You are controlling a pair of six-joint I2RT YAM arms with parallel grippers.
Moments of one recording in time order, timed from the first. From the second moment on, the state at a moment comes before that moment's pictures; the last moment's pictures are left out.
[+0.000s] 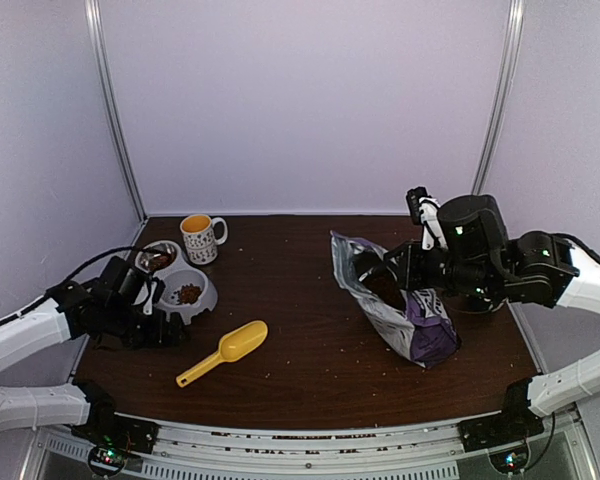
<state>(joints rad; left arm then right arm) -0.50 0.92 0.58 -0.71 0.09 -0.54 1.08 1.10 1.12 -0.56 0.43 0.64</state>
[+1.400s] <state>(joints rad) -1.07 1.77 1.47 -0.22 0.27 -0.74 1.07 0.95 1.07 -0.59 0.43 0.63</state>
